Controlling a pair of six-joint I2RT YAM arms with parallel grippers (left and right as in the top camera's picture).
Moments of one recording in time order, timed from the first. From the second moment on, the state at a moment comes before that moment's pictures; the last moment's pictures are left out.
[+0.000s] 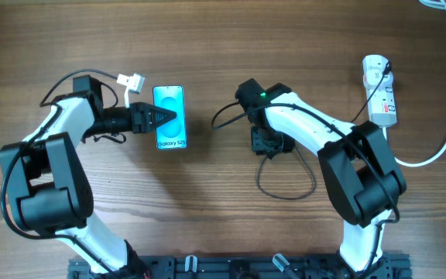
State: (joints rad) left arm 0.20 1.91 1.12 -0.83 1.31 0.48; right arm 0.55 2.03 1.34 -1.03 0.15 0.54
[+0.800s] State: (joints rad) left arm 0.20 1.91 1.12 -0.82 1.31 0.48; right arm 0.46 2.03 1.34 -1.00 0.08 0.60
